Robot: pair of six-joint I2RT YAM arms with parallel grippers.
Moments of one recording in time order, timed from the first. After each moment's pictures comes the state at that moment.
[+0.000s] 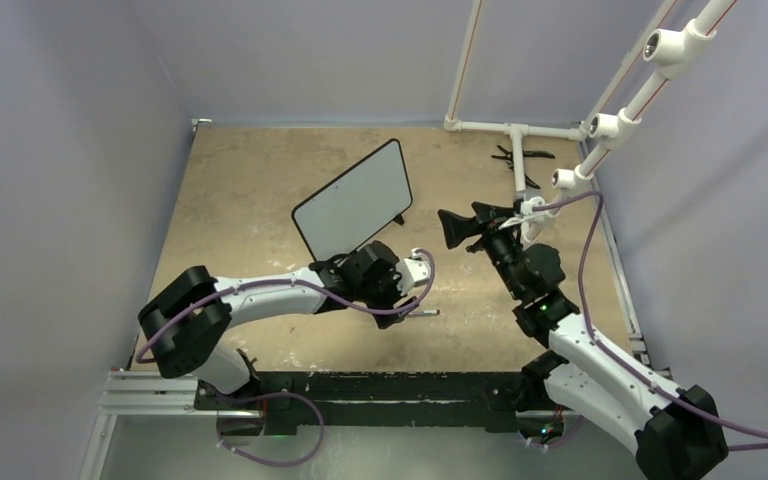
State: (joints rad) left arm -0.97 1.50 0.84 -0.15 0.17 0.14; right arm 0.53 0.84 0.43 0.56 0.10 0.38
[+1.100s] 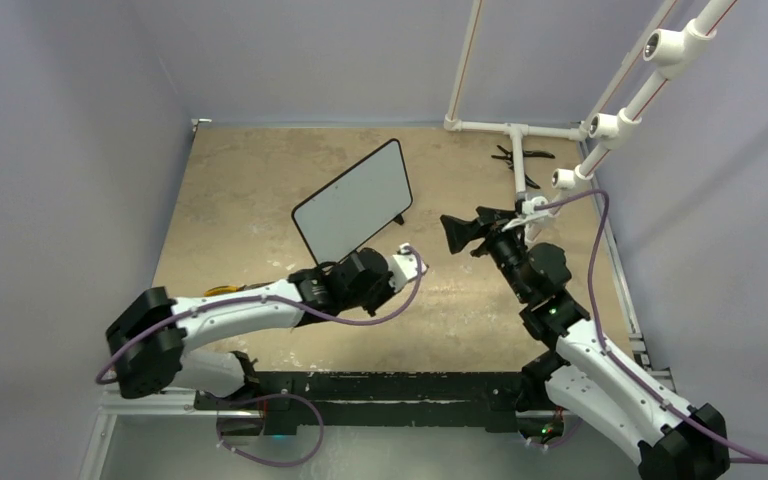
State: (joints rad) left arm -1.06 1.39 0.81 -0.19 -0.11 0.08; right arm 0.53 0.73 0.44 0.39 0.11 0.37
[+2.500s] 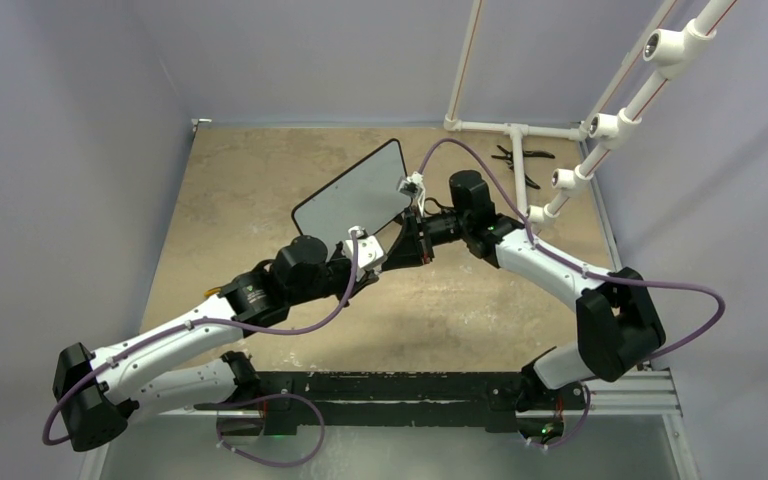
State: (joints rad) left arm -0.93 0.96 0.76 -0.22 0.10 0.12; right arm 0.54 1.47 0.95 0.07 -1.15 0.34
